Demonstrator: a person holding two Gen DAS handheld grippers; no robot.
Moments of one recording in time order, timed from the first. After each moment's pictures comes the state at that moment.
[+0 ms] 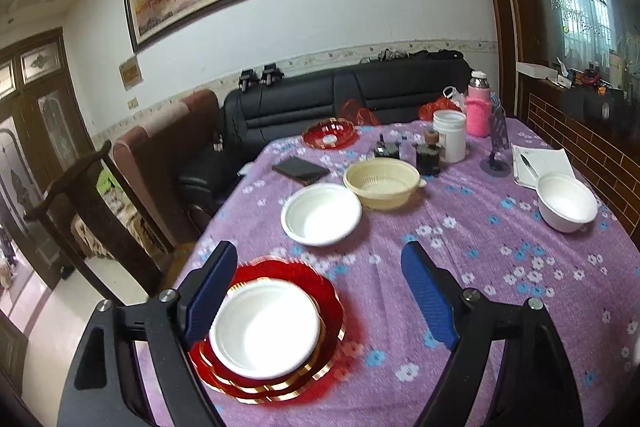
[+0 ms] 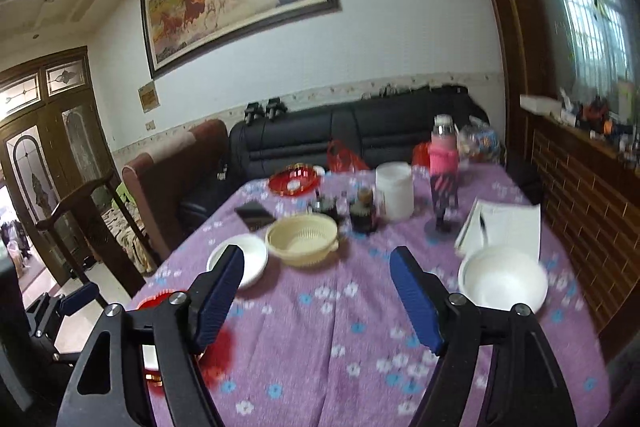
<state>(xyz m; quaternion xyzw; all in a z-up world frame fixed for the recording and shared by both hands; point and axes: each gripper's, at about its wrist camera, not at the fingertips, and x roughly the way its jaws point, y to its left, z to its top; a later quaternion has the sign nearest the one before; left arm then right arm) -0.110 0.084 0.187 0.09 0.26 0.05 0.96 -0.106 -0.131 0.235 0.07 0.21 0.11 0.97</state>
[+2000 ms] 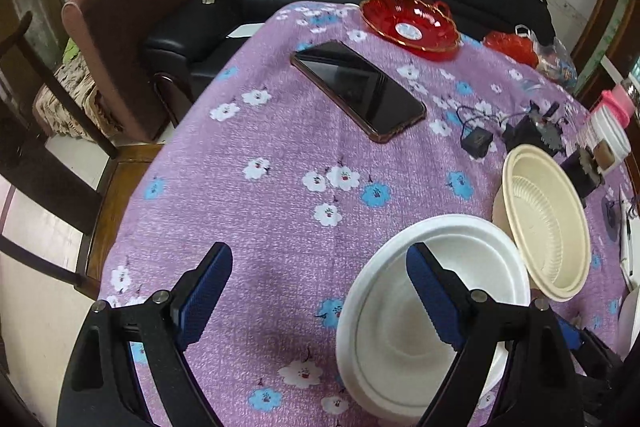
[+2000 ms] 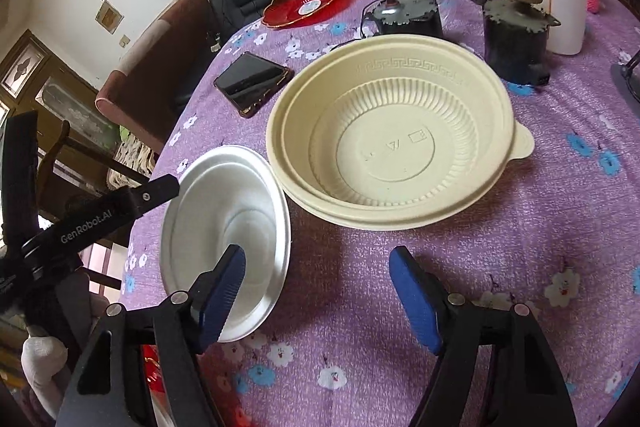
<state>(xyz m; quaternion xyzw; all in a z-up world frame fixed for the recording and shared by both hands) 0.220 0.232 0.057 -0.05 0.50 0.06 0.86 0.178 0.015 0.032 0.16 0.51 0.17 0.83</state>
